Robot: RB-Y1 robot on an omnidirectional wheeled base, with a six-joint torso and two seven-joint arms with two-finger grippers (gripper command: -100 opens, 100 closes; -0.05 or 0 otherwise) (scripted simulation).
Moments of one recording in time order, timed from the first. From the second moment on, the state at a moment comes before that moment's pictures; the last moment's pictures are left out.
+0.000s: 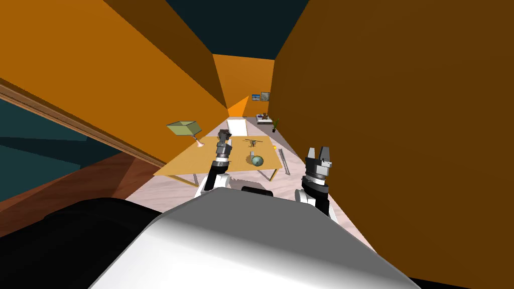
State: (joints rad) left arm 0.46 0.02 -0.04 -2.24 -0.07 -0.35 0.05; right arm 0.52 -0.01 -0.01 -2.23 0.06 -0.64 0.08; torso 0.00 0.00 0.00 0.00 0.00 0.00
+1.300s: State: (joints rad) left arm 0.69 0.31 -0.29 -1.89 -0.10 -0.35 0.29; right arm 0.52 -0.01 -0.01 -2.23 0.06 -0.64 0.08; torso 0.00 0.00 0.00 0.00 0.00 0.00
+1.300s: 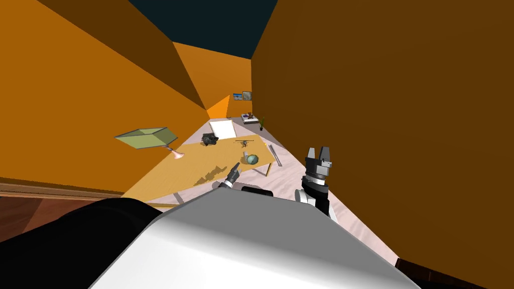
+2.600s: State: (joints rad) left arm 0.85 0.58 -0.47 -1.54 -0.14 -0.38 0.57; right arm 0.52 -0.02 -0.01 -2.23 0.06 -0.64 0.08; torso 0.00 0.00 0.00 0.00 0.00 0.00
